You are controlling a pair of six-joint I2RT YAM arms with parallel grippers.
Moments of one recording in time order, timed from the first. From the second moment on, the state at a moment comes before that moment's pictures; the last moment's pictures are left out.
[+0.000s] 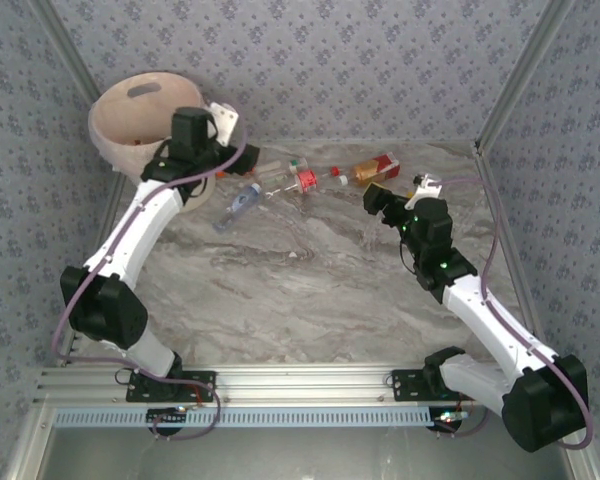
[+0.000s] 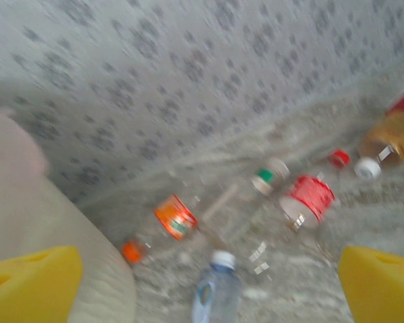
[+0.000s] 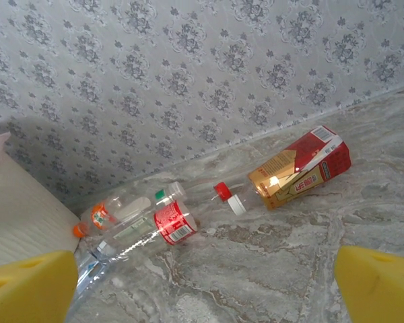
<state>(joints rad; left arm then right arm) -0.33 1.60 1.56 -0.45 0.04 0.16 0.36 1.03 0.73 0.11 0.16 0.51</state>
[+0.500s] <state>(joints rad) -0.38 1.75 1.48 -0.61 -0.02 0.11 0.36 1.02 0.71 0.15 0.14 0.48</state>
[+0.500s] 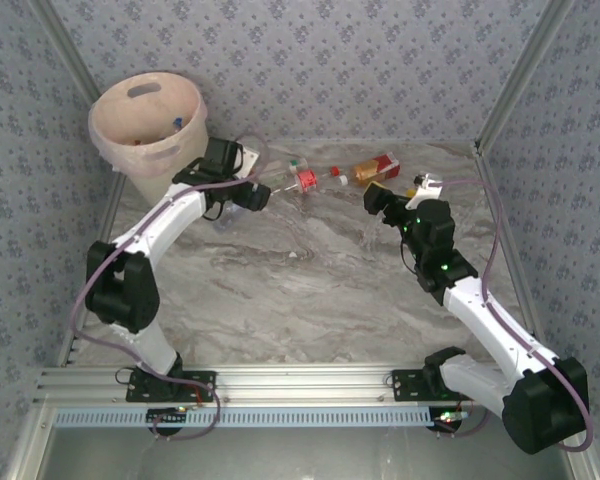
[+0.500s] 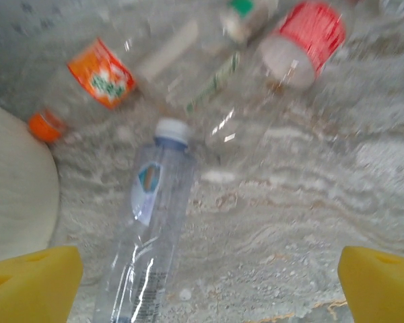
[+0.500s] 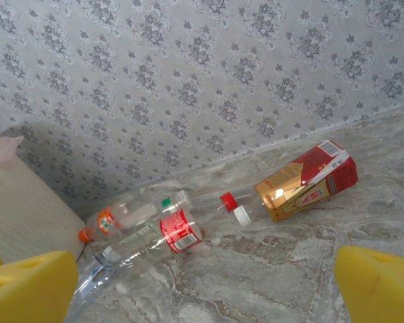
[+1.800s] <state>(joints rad) -0.26 2.21 1.71 -0.74 -0.02 0.28 0.35 1.00 0.69 0.16 0.13 0.45</state>
